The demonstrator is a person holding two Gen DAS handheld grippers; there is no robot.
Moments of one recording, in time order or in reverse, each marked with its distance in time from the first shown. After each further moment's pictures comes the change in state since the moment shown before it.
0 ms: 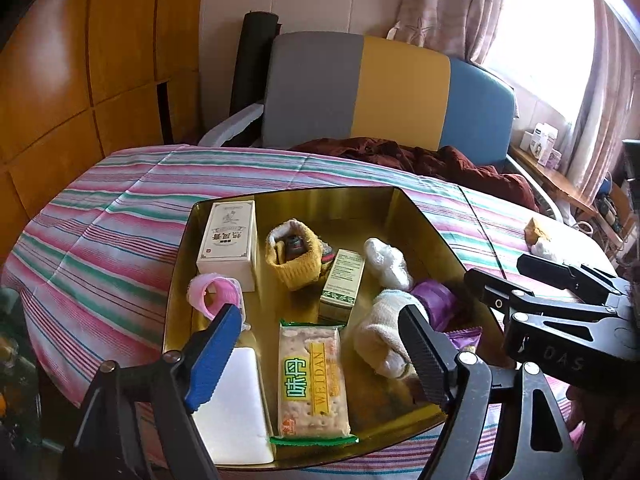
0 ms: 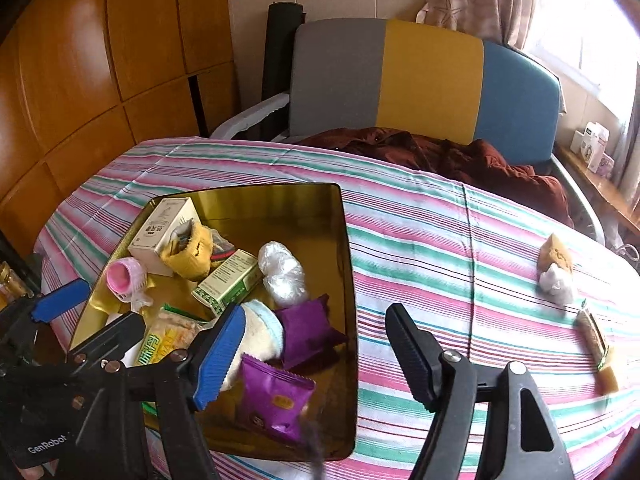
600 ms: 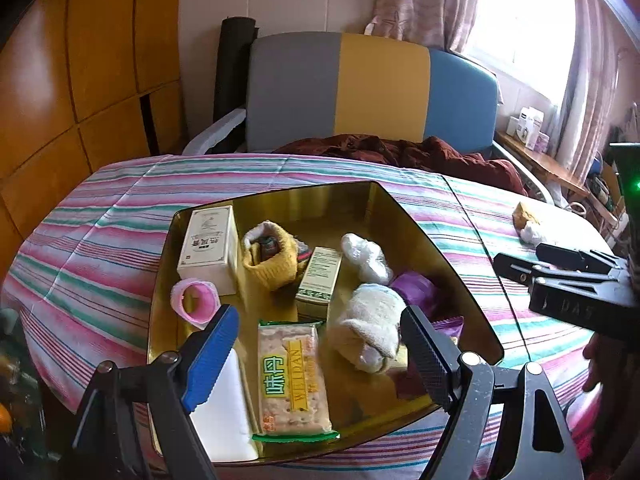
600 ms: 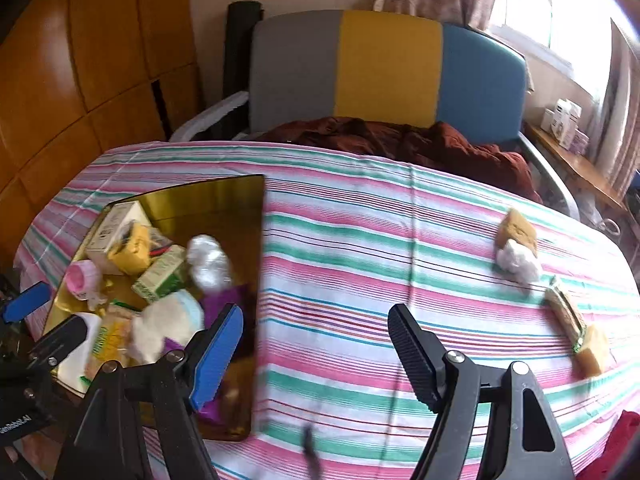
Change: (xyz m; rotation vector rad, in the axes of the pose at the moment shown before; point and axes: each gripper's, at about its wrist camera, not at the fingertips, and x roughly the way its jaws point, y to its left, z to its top) left arm -0.002 -0.022 -0.002 0.074 0.002 -0.018; right arm -0.006 -0.064 -0.011 0.081 0.025 -0.085
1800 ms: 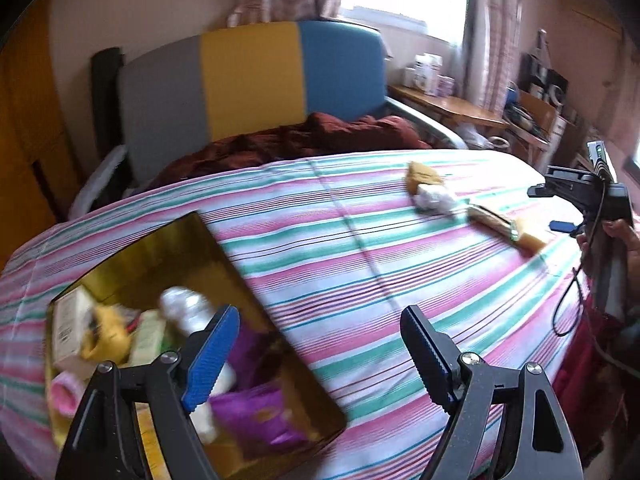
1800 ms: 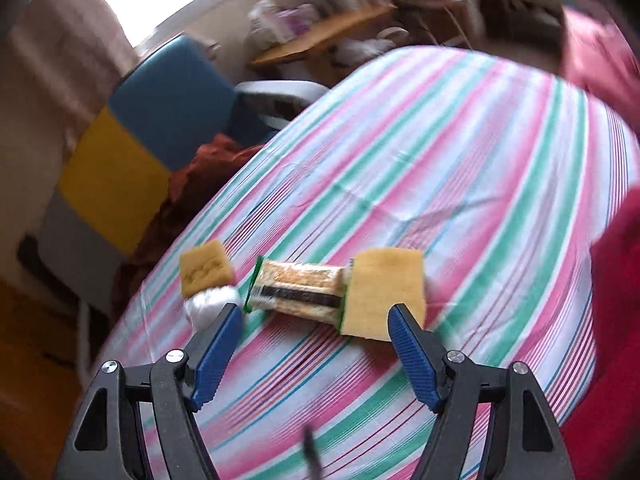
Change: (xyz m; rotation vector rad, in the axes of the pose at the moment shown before) left arm 0.038 -0.149 0.036 0.298 0.072 -0.268; right arm -0.040 -0.345 -0.079 1.034 -0.065 -0.193
